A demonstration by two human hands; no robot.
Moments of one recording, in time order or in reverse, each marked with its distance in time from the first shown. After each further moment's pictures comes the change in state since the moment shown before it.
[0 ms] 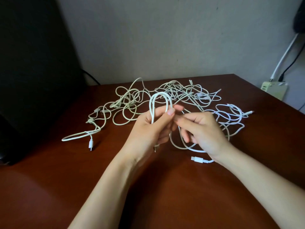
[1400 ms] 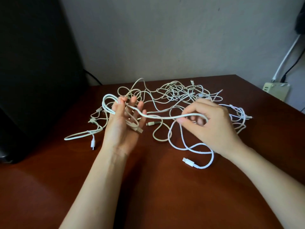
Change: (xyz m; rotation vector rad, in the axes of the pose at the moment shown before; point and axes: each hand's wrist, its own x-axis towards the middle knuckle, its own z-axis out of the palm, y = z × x) left_hand 0.011 0.005 -0.038 -0.566 0.544 -0.011; right_hand 0.006 0.005 -0.019 -0.505 0.153 -0.530
